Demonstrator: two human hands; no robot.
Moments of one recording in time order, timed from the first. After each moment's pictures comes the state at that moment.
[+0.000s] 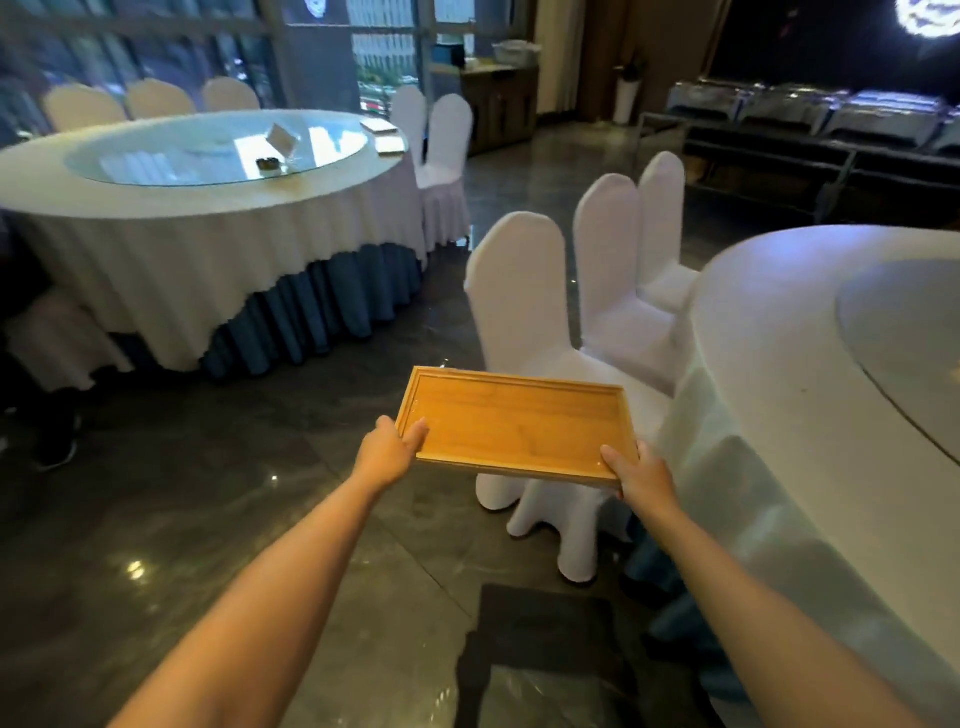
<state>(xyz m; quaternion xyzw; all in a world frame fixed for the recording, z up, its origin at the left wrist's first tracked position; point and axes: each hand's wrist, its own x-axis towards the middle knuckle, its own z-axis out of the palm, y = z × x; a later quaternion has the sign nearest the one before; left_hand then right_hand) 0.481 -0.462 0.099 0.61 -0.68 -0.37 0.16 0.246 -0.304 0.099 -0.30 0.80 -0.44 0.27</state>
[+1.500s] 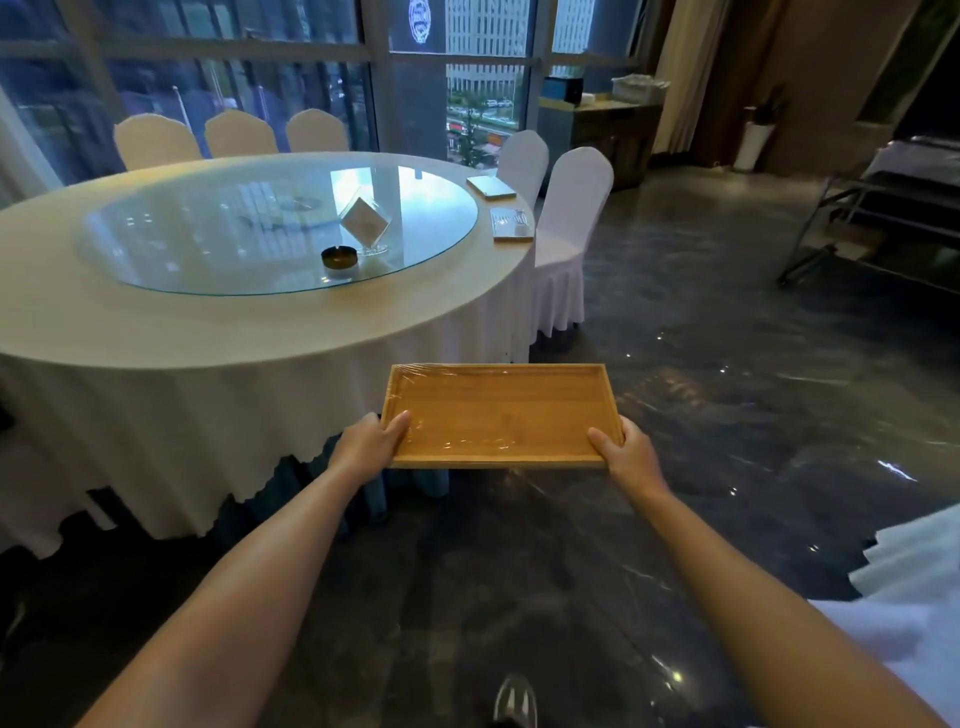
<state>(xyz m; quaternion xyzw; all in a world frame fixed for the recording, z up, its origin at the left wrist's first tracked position) 0.444 -1.423 0.104 0.65 -0.66 -0.34 0.18 0.167 -1.314 0.112 -0.41 0.74 -0.45 0.29</state>
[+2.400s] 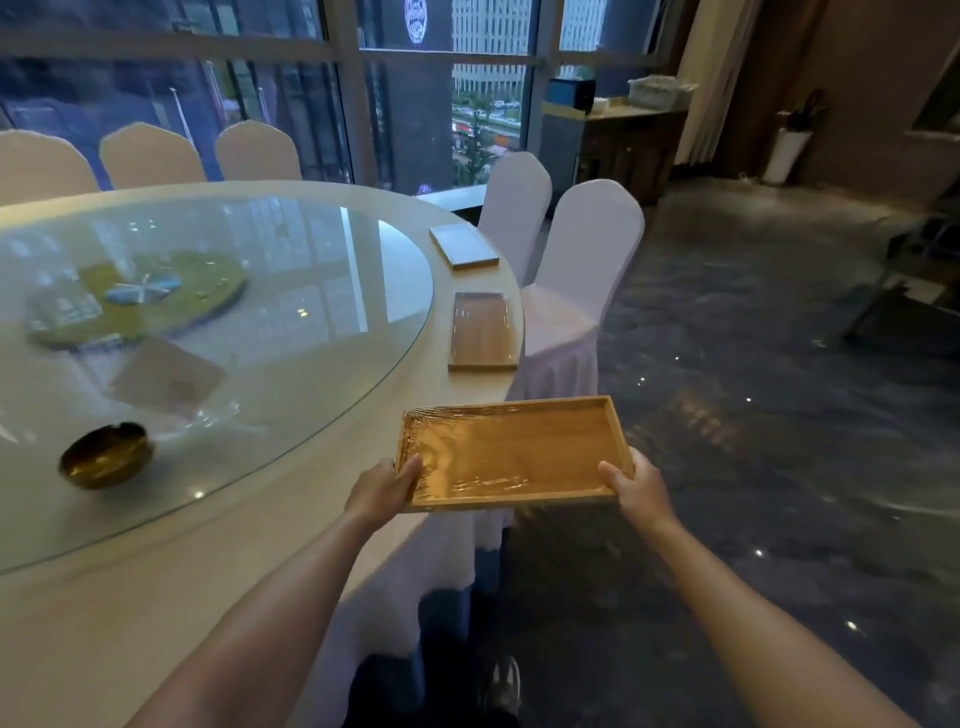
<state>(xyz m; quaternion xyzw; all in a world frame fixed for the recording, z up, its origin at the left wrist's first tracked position) 0.106 -2.075 0.045 0.65 -0.66 -0.34 0.14 -0.171 -1.978 0.067 -0.40 0.75 -0.44 0.30</state>
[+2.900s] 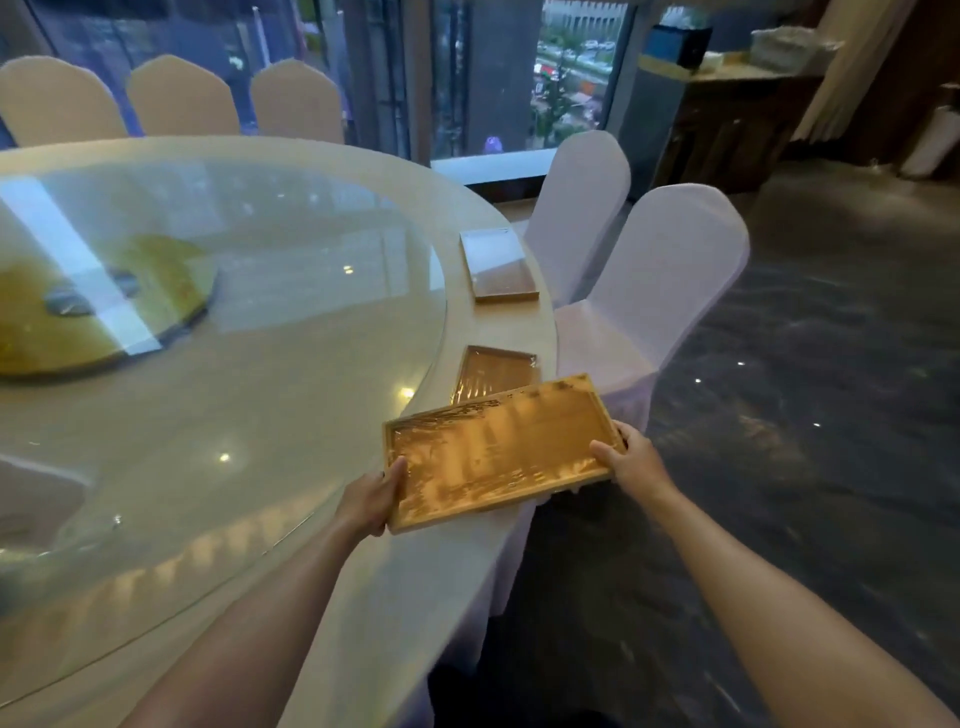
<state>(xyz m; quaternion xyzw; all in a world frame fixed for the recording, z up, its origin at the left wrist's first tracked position) 0.018 -2.320 0.041 0.70 -0.55 -0.43 0.15 -0.289 -2.317 0.078 -0.49 0.71 -0.34 0.38</state>
